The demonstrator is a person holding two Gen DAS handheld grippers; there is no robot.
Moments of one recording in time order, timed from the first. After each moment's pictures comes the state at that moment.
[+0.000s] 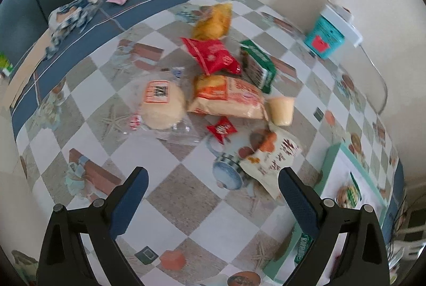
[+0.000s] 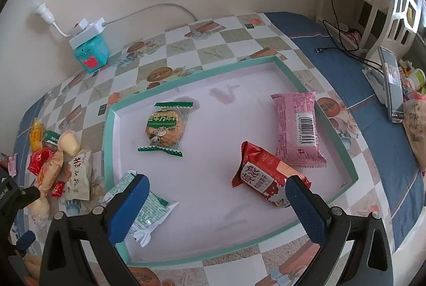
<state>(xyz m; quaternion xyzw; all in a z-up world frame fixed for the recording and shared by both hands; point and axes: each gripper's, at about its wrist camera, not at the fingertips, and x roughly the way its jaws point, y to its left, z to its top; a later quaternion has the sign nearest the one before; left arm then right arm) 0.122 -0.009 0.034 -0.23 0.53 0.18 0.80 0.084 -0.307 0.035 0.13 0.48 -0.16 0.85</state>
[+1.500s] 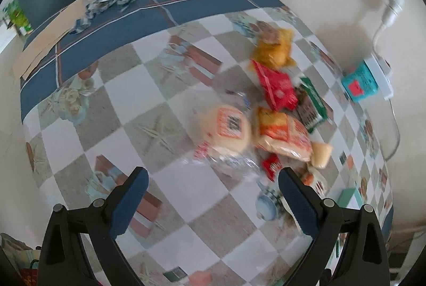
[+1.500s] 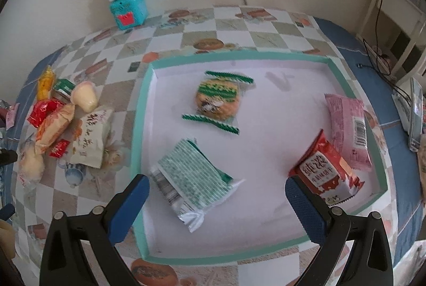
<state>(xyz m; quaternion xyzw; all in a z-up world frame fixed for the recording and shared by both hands) 0.111 0.067 0.022 -0.31 0.51 0.24 0.77 0.100 -0.244 0.009 0.05 0.51 -0.09 0.85</state>
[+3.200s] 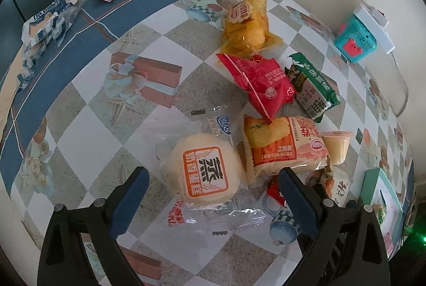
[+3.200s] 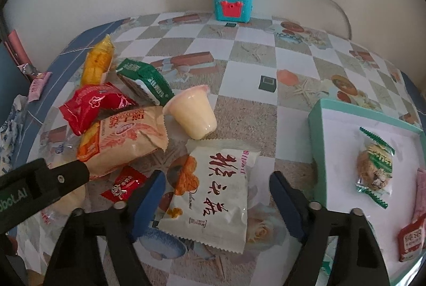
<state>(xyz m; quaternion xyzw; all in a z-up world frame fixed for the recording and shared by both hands) 0.174 0.067 -0.013 -0.21 0.56 0.14 0.79 0.188 -0.102 -0.027 0.00 0.50 0.03 0.87</state>
